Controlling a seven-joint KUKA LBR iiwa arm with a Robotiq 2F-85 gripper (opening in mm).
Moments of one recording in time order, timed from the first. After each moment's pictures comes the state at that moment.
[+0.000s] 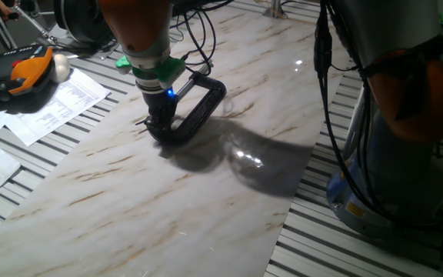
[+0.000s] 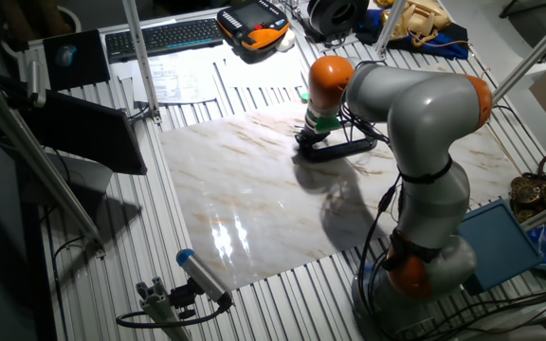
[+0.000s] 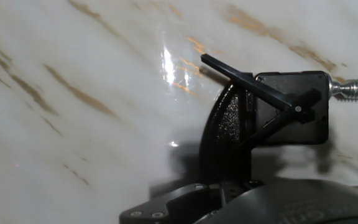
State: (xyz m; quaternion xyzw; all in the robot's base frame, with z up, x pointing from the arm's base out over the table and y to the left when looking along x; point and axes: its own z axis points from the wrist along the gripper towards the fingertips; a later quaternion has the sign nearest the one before) arm 0.549 0.050 0.046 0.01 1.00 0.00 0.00
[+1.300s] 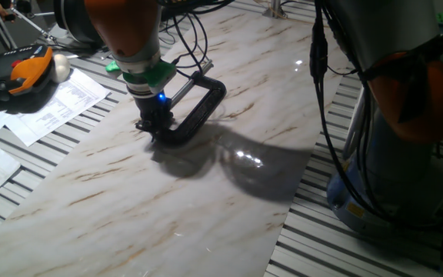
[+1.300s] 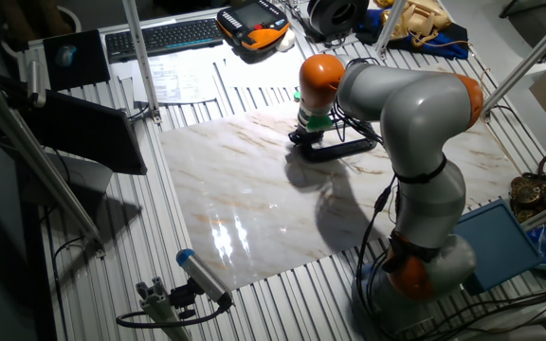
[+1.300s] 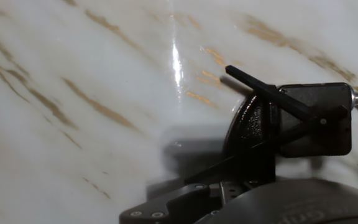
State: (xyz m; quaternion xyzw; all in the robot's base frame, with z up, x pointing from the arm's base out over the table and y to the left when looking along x) arm 0.559 0.069 0.045 0.02 1.00 -0.01 0.00
